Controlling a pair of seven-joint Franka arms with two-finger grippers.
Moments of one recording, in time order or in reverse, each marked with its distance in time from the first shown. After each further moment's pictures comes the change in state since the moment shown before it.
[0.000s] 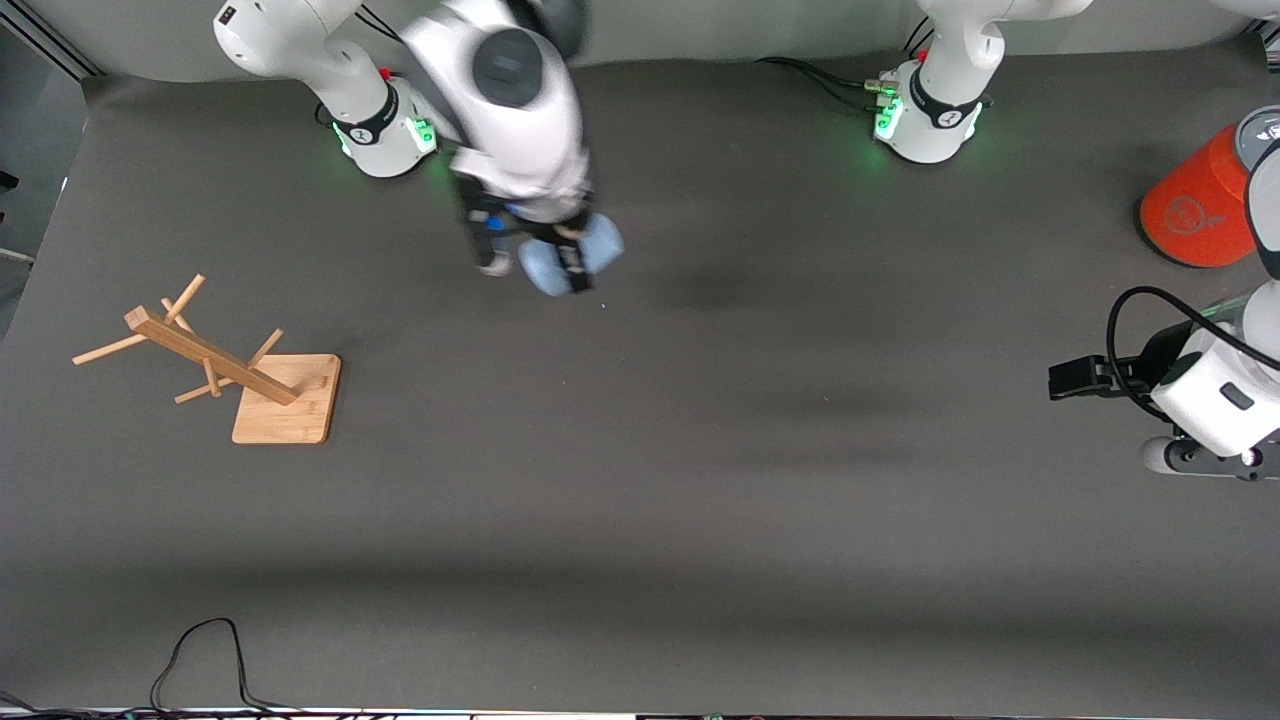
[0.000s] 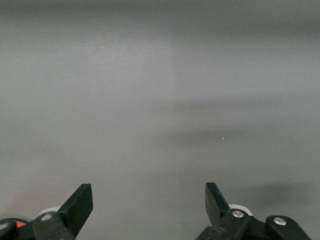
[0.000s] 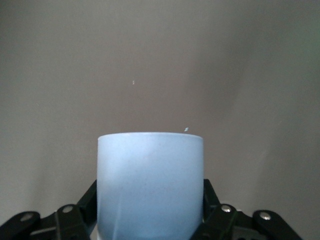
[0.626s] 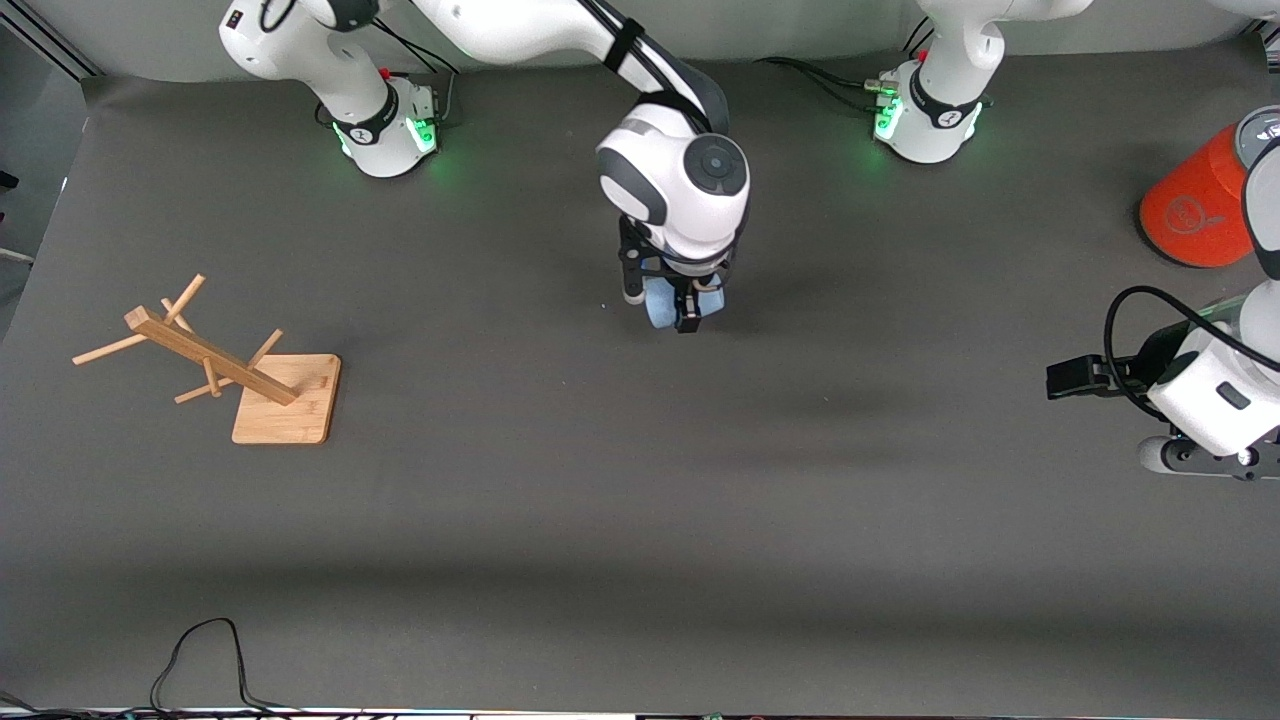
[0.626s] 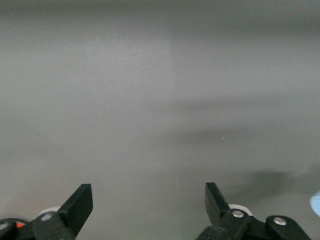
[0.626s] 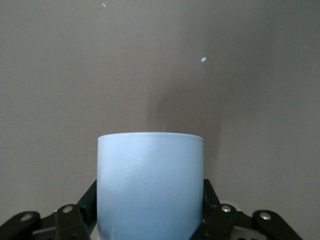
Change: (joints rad) left arm -0.002 0.000 -0.001 0.000 0.000 -0.001 0.000; right arm 0.111 0.379 -0.001 0.212 -0.001 0.156 0.344
